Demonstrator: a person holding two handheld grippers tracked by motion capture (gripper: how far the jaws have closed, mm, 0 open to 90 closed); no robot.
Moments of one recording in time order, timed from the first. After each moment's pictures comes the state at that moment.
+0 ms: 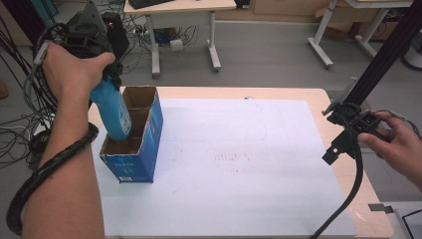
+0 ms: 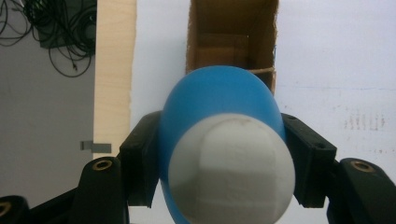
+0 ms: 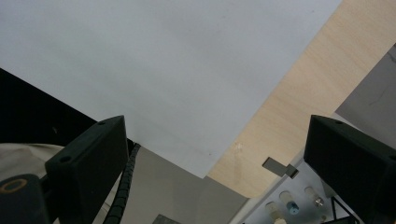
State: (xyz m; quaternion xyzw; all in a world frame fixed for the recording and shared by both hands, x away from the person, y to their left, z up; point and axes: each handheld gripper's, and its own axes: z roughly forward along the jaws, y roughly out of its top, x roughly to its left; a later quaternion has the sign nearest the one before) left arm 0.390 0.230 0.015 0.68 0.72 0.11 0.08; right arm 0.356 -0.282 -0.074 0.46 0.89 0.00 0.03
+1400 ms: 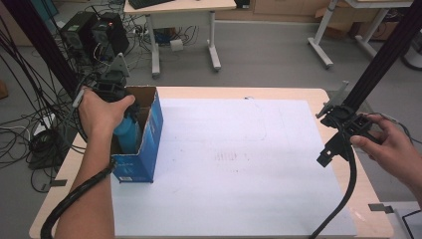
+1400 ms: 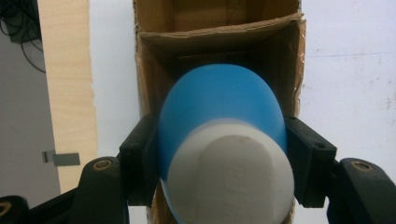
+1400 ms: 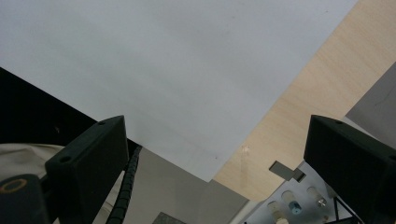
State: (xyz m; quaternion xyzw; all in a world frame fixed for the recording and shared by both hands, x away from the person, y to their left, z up) left arm 0.405 0.220 -0.082 0.71 0.69 0.09 0.05; right arm 0.360 -0.274 -0.085 0.46 0.89 0.00 0.03
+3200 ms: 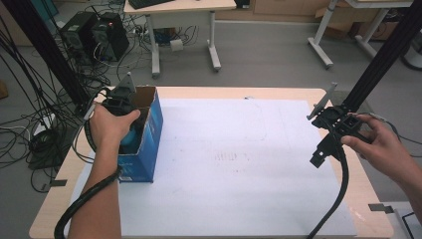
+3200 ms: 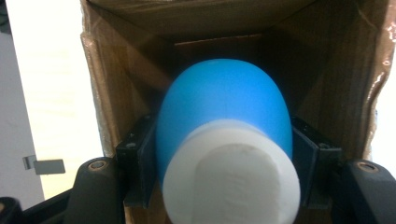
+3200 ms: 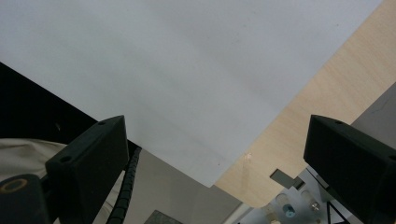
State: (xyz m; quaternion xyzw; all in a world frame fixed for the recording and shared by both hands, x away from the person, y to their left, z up) left arm 0.419 0.224 -0.131 0.72 0.69 0.07 0.03; right arm 0.364 -0.257 -0.089 0.44 0.90 0.00 0.02
